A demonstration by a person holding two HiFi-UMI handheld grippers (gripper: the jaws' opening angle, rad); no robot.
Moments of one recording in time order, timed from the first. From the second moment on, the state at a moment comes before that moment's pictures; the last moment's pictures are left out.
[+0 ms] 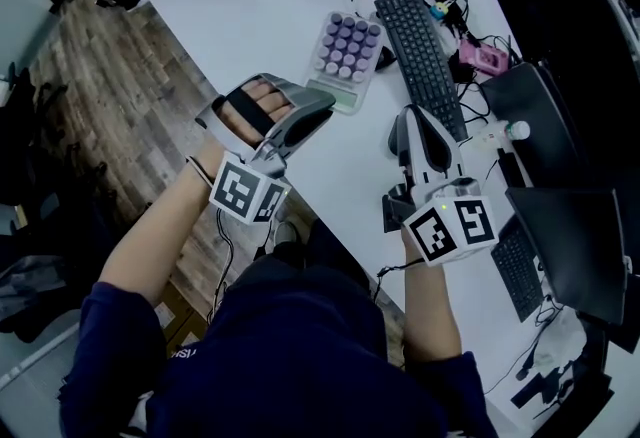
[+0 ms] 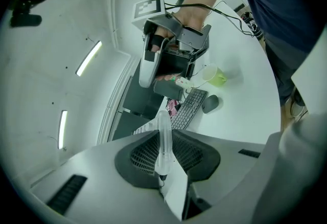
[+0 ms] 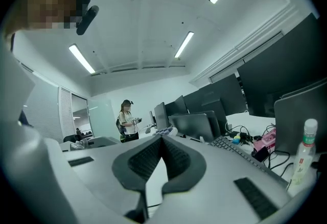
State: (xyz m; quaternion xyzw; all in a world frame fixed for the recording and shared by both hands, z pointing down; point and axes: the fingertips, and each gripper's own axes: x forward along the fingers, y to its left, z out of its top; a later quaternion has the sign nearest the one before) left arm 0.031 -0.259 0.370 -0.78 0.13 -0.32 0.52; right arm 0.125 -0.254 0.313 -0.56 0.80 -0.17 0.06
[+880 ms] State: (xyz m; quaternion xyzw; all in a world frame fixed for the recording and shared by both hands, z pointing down) left arm 0.033 -0.254 0.290 -0.75 0.17 -0.29 0.56; right arm 0.124 -0.244 0.241 -0.56 0.82 -0.10 0.08
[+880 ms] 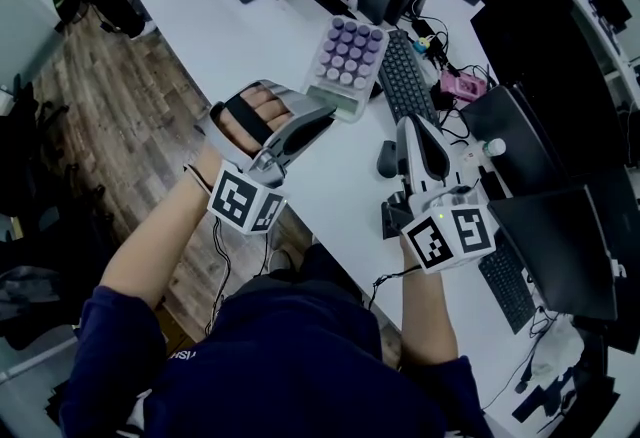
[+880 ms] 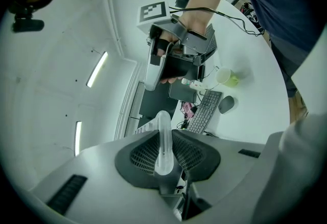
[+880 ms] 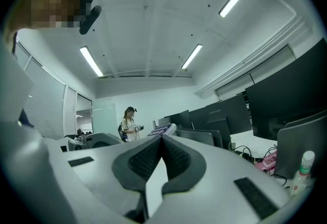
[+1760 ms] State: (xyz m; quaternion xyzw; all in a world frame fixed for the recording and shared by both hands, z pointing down) left arm 0.026 -0.247 0.264 -0.74 0.18 -0.28 0.58; right arm 0.115 -0.233 0.216 -0.56 0.82 -0.08 0.08
